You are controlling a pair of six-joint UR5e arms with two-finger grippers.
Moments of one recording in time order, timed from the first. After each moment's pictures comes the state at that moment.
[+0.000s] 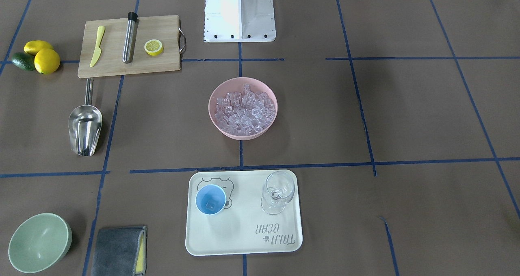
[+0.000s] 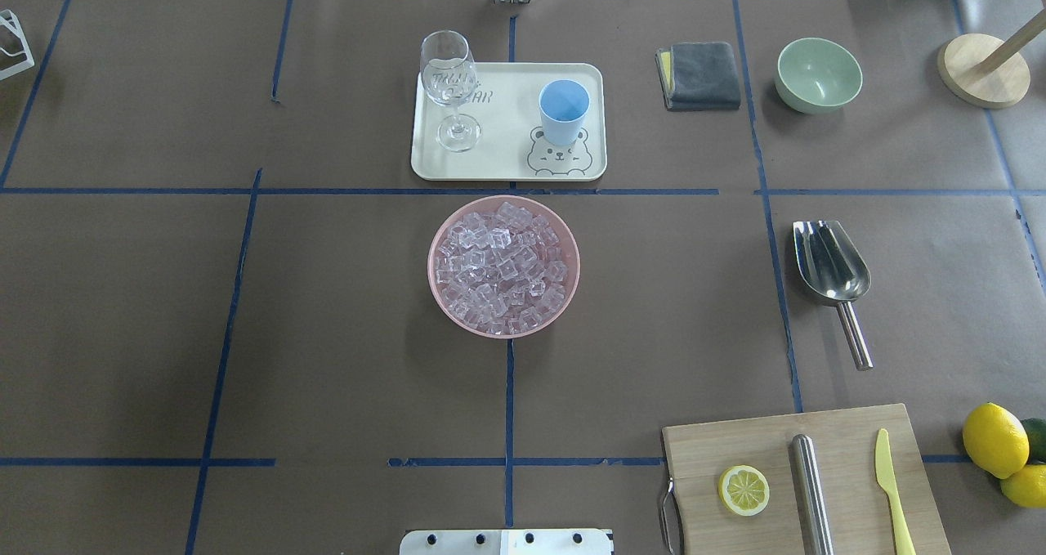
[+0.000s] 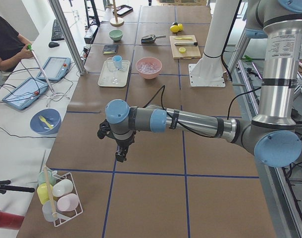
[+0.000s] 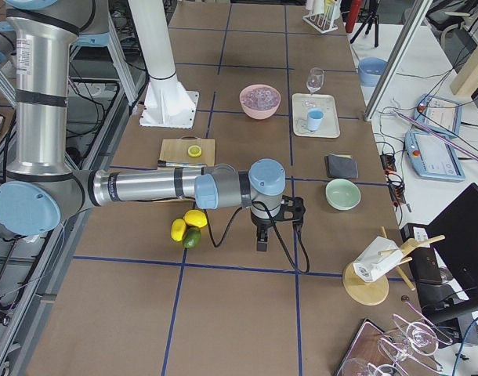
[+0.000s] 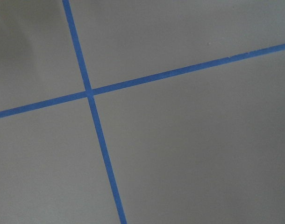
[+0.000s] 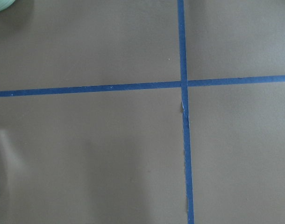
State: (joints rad) left arm -1.56 -1.60 -1.71 -1.46 -2.37 0.26; right arm 1.50 -1.66 1.78 -1.53 2.38 0.21
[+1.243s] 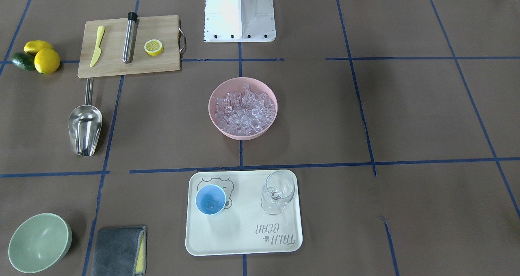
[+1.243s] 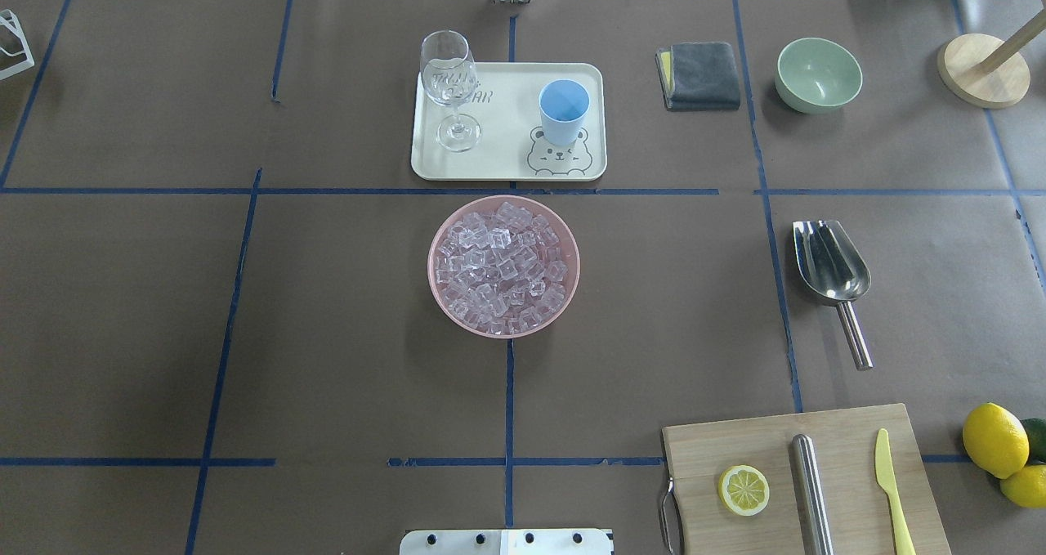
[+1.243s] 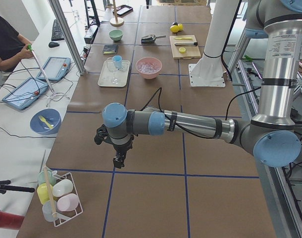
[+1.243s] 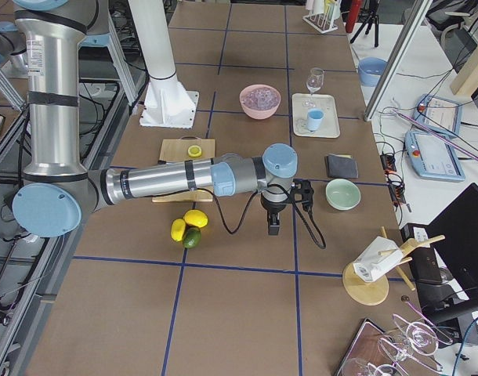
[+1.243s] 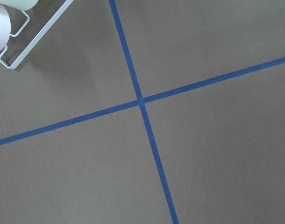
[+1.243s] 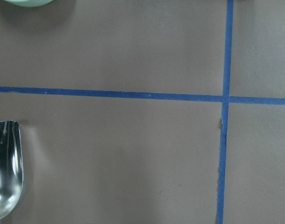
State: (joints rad) left arm -1.57 -1.61 -1.67 -1.45 -2.34 0.26; right arm 1.42 -1.61 1.79 -1.54 2.38 0.21
